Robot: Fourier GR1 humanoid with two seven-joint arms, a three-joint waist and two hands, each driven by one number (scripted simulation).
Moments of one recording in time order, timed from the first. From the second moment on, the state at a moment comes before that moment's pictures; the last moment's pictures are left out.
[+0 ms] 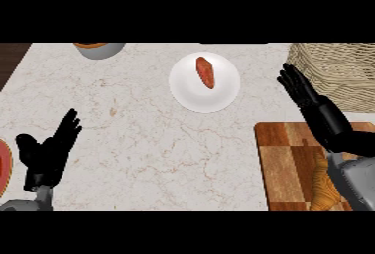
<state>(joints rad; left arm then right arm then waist) -0.03 0.40 -0.11 -1.44 0.26 0.19 0.14 -0.31 -0.50 0.25 -1.46 -0.33 0.06 -0.24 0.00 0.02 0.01</state>
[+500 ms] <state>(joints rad) -0.12 0.43 -0.07 -1.43 0.25 0.16 0.15 -0.33 -0.73 0.14 -1.42 -0.25 0.30 -0.40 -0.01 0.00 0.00</state>
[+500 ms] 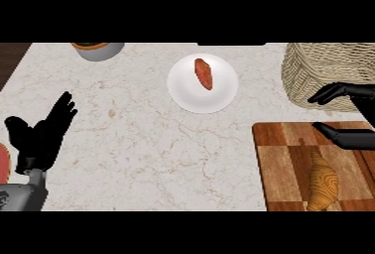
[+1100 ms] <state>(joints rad) -0.17 0.43 -0.04 -1.40 0.26 0.12 0.18 -0.23 -0.60 0.36 -1.83 0.15 0.00 0.03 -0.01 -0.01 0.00</state>
